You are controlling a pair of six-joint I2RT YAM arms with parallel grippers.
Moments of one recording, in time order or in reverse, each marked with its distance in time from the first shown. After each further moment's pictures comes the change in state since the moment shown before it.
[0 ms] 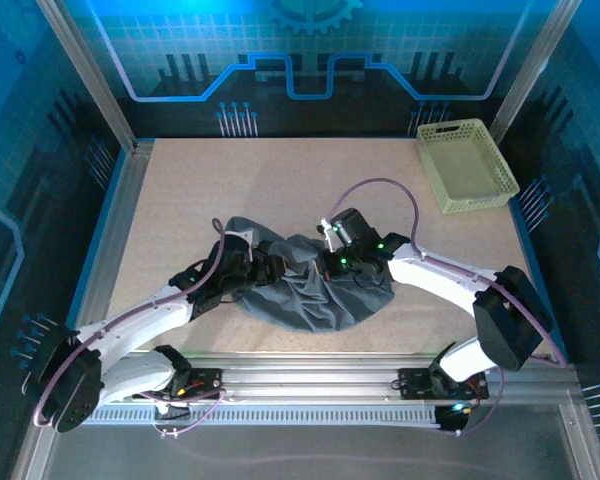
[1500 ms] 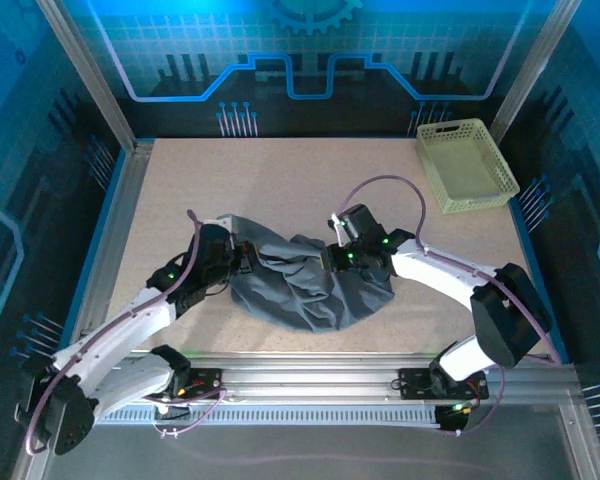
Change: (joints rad) left arm 0.093 -0.119 0.089 -0.191 -0.089 0.076; right arm -0.056 0.008 -0.003 -0.025 0.089 -0.026
